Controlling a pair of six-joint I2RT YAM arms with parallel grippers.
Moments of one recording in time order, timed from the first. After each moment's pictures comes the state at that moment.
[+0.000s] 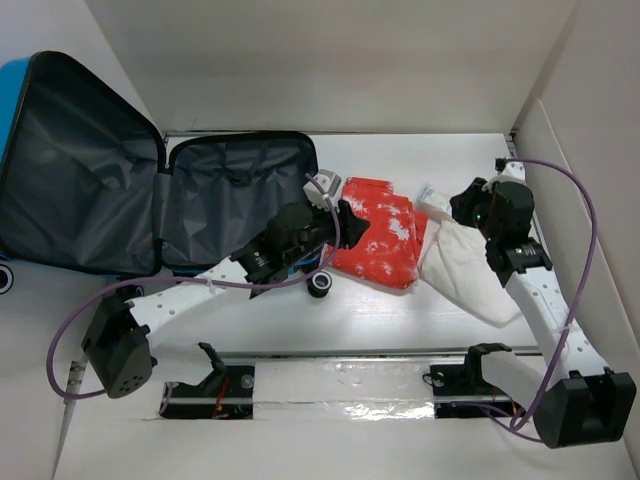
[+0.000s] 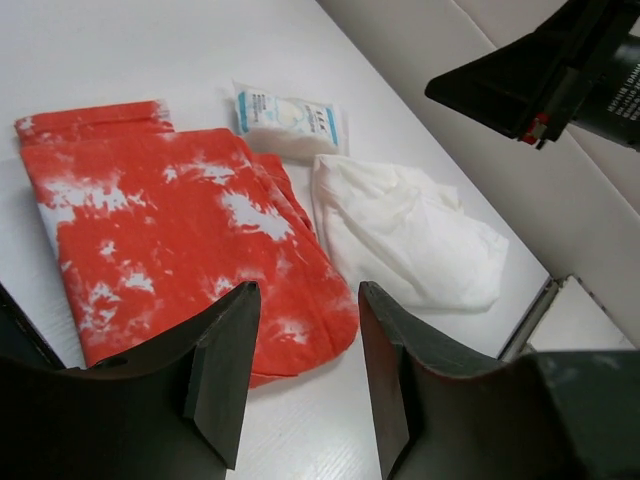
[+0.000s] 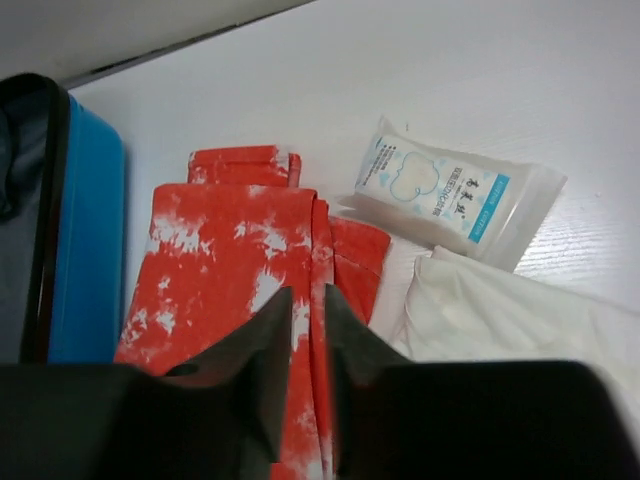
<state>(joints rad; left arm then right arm) -0.89 1.26 0.92 0.18 -0.07 -0.45 0.09 0.98 0.85 -0.16 0.01 0.37</state>
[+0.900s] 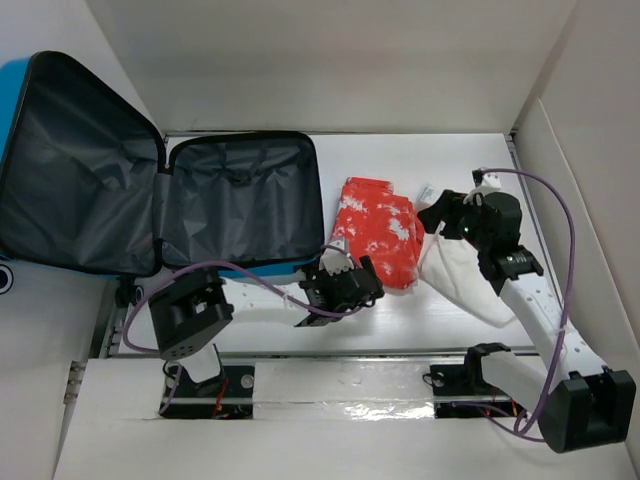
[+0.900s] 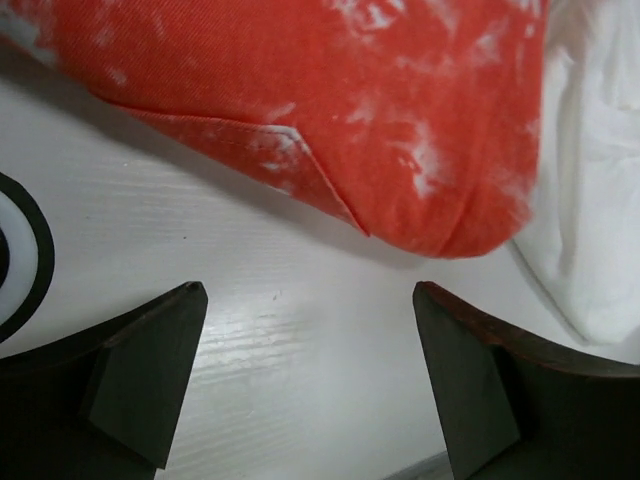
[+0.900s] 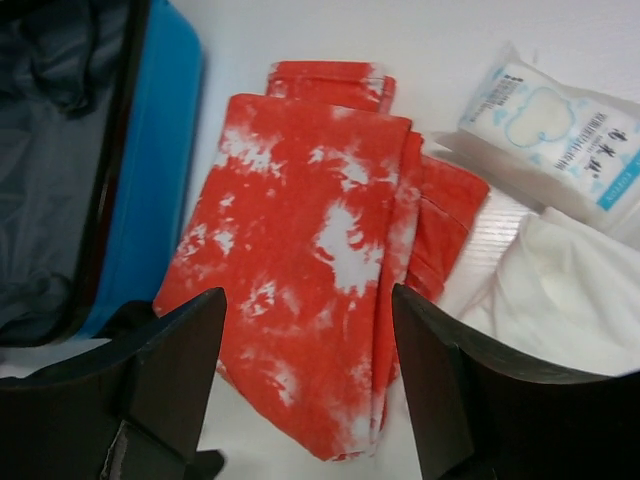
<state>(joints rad) -1.20 1.60 0.84 0.00 -0.55 -1.19 0.12 1.00 0.75 -0.12 -0.21 0.38</state>
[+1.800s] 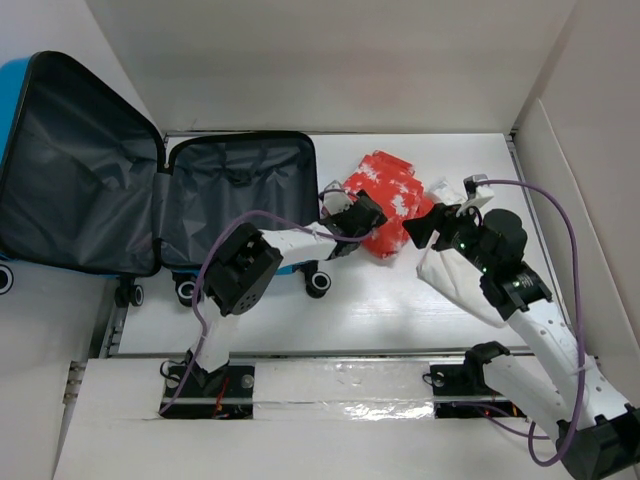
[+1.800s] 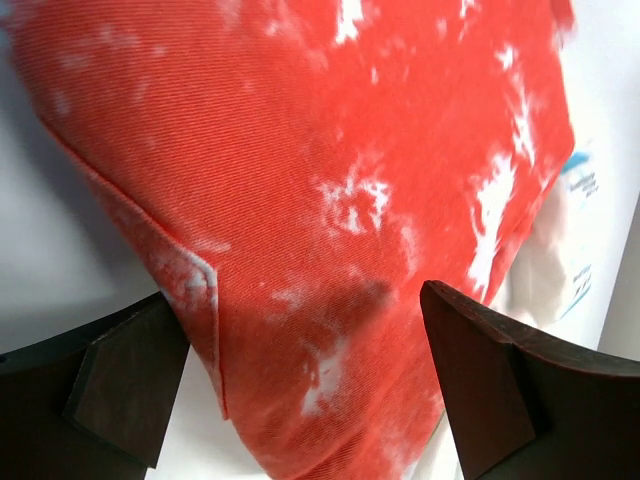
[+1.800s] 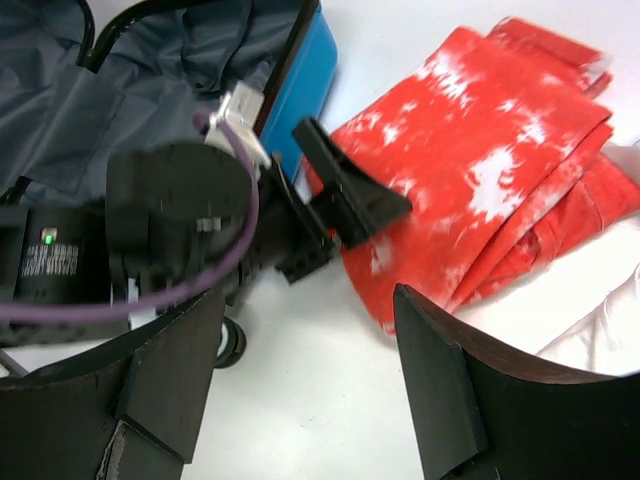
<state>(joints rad) -0.89 2.03 1.35 -0.08 -0.52 -1.30 0.32 0.78 0.74 -0.14 -0.22 0.37</state>
